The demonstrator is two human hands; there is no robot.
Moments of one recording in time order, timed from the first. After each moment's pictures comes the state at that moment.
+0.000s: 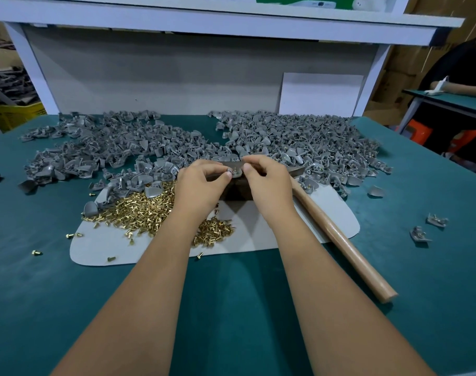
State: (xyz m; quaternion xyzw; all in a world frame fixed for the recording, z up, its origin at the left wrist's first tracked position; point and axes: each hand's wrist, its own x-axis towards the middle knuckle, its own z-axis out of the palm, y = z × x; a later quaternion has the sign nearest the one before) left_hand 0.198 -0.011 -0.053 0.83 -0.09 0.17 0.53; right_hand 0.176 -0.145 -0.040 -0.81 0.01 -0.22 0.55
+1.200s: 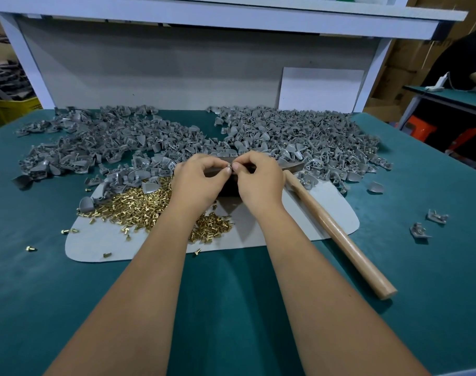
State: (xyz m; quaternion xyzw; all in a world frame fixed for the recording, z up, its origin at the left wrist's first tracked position) left_hand 0.194 -0.009 -0.050 0.84 -0.10 0.15 0.50; right_hand 0.177 -0.129 -0.037 -0.85 0.05 -0.24 0.46
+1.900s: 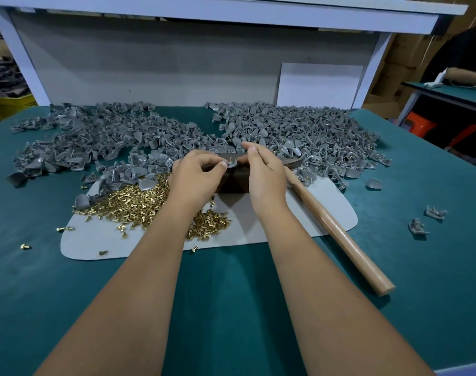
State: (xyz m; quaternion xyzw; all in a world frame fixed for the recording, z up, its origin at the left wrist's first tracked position) left_hand 0.195 -0.012 -0.048 0.85 -0.07 0.14 0.51; right_hand 0.175 -0.135 -0.044 -0.73 0.05 -0.23 0.64
